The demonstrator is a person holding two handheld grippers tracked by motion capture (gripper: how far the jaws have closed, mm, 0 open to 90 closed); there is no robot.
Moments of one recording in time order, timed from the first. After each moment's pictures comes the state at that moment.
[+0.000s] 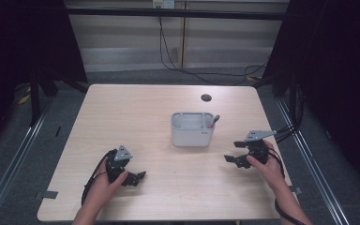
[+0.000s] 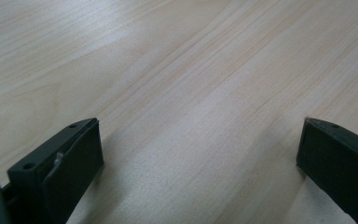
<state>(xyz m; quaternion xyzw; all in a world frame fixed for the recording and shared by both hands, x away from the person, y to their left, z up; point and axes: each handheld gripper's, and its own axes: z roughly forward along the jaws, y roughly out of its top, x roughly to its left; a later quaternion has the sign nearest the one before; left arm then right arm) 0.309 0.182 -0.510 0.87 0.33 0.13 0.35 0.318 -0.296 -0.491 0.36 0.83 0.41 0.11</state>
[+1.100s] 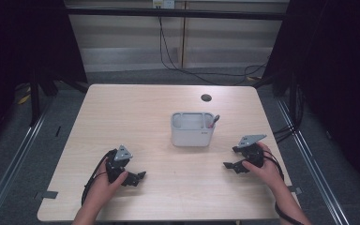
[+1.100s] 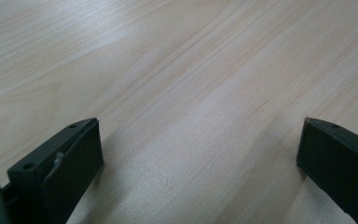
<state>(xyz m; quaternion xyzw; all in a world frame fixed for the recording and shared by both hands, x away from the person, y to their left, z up) 0.309 0.181 -0.510 0.87 0.33 0.13 0.36 0.317 -0.287 -0.505 0.33 0.87 0.34 0.12</state>
